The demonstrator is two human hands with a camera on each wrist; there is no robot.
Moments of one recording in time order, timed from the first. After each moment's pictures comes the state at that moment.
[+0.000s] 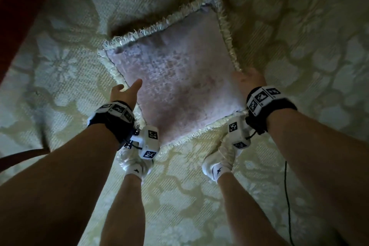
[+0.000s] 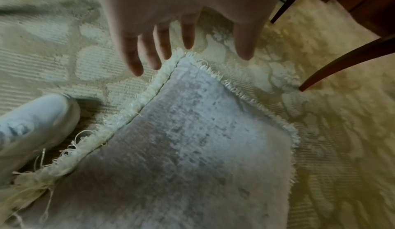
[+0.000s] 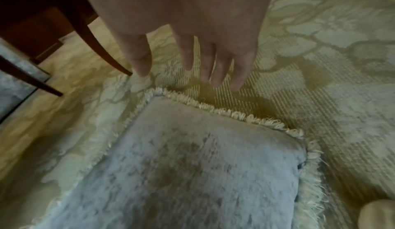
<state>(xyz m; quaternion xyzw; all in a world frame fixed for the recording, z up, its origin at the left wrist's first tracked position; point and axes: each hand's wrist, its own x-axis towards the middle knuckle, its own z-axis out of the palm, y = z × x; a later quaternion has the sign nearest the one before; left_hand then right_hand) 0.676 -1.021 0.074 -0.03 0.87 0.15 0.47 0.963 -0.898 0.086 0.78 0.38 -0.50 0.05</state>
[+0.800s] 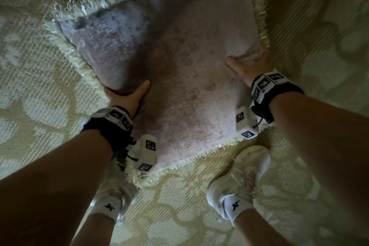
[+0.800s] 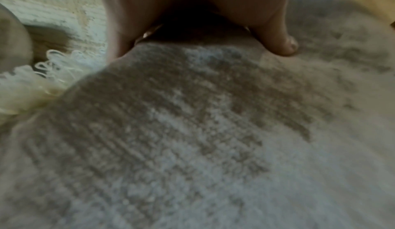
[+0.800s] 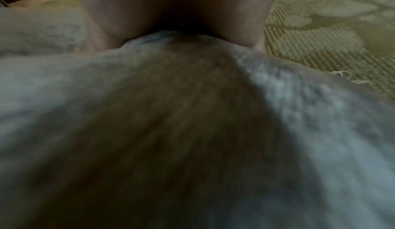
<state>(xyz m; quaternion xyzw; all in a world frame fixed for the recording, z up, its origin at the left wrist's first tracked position) 0.686 -1.046 -0.130 -0.03 0.88 0.19 0.44 0.955 -0.874 -0.114 0.79 0.43 -0.40 0.15</state>
